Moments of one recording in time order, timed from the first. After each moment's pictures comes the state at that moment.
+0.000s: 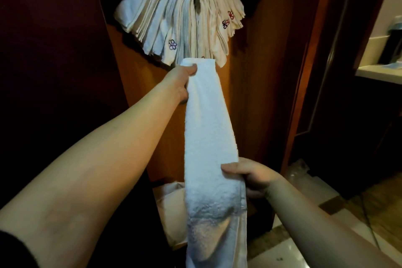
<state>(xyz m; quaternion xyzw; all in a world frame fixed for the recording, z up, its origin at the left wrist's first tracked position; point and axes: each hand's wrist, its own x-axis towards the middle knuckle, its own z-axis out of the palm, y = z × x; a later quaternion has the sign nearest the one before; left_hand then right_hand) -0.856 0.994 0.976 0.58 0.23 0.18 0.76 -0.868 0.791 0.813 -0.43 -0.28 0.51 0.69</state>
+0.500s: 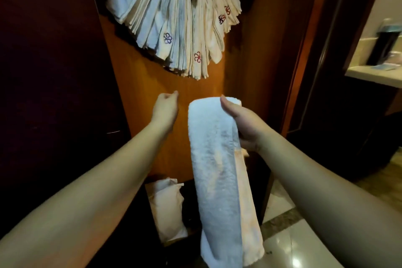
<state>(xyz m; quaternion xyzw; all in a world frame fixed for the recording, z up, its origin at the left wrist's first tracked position) -0.869 1.014 0.882 0.73 0.29 0.30 0.54 -0.837 0.816 0.884 -0.54 -0.23 0.37 0.72</state>
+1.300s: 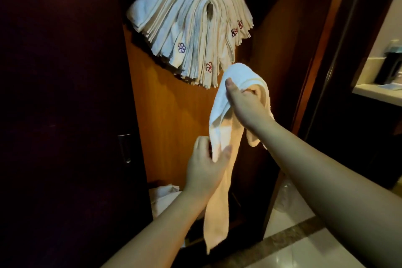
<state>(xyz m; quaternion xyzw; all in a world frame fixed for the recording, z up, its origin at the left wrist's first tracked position) -0.941 0.919 0.814 0.80 0.14 0.34 0.48 -0.857 0.847 0.941 -0.83 -0.26 -0.02 0.50</state>
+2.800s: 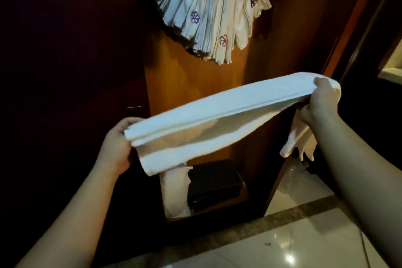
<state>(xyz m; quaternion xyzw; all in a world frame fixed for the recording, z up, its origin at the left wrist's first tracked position) -1.028 1.075 0.791 0.61 0.20 0.36 0.68 -0.754 0.774 0.887 -0.52 0.04 -0.03 0.85</state>
